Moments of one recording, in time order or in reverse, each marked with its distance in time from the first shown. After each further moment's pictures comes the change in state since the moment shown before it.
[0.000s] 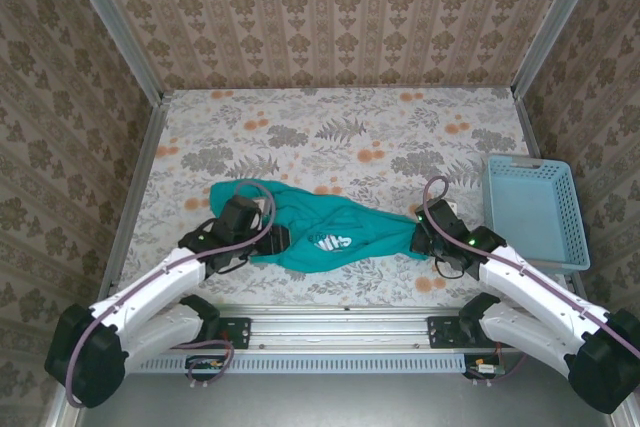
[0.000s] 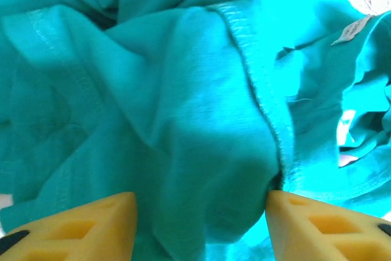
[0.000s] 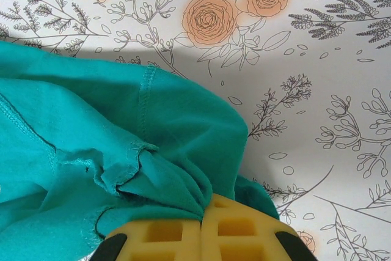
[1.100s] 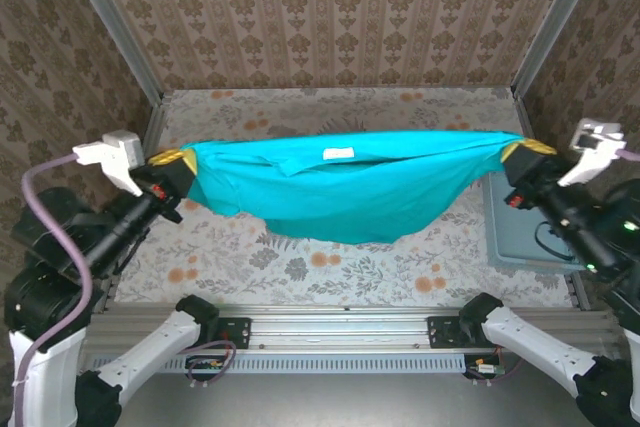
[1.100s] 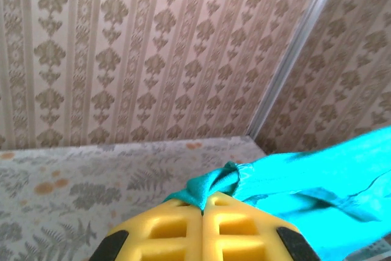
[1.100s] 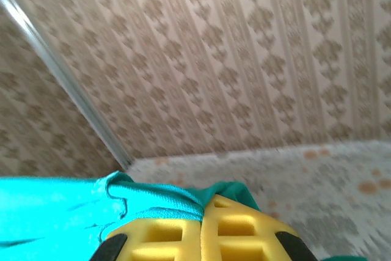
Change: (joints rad) left arm 0.077 -0.263 1.047 -0.409 -0.093 0.264; right arm -0.005 -0.157 1.143 -0.274 0.034 -0.371
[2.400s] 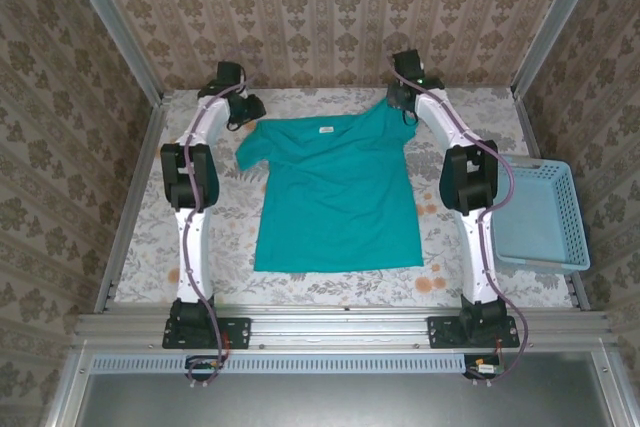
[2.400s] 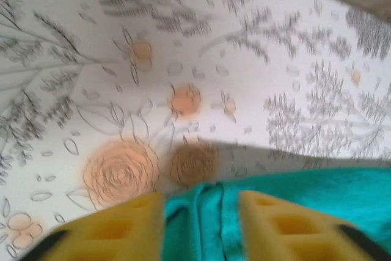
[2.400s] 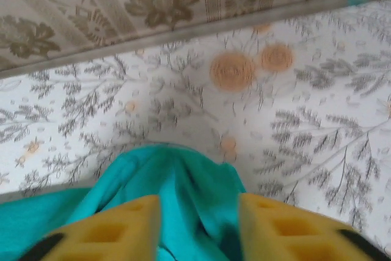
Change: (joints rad) left arm 0.432 1.804 0.757 0.106 0.127 -0.078; right arm -0.382 1.708 0.649 0.236 -0.050 -0.020
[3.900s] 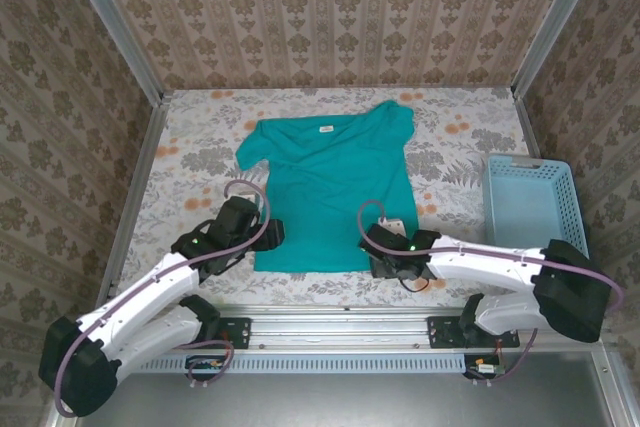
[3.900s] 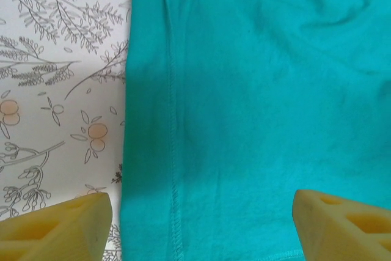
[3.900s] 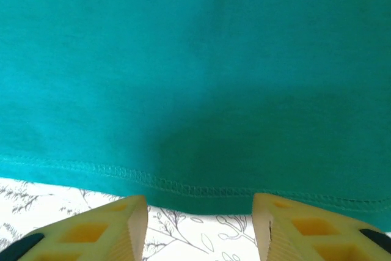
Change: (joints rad) left arm -0.554 -1.631 -1.770 0.224 -0.298 -0.201; right arm 0.807 -1.152 -1.686 0.066 0.056 0.503
